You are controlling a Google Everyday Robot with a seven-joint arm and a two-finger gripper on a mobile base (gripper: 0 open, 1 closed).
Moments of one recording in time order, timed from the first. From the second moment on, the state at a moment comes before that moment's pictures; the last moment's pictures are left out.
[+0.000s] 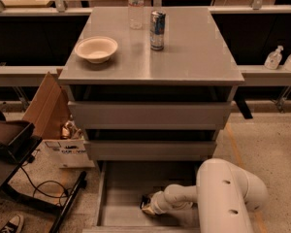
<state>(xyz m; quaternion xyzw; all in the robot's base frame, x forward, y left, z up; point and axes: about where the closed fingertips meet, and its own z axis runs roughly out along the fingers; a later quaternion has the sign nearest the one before) 0.531 -0.015 0.105 -0.51 0.81 0.19 0.21</state>
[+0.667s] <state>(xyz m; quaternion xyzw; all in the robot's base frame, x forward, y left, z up) 0.519 -0.023 0.136 -0.52 0.80 0.20 0.22</state>
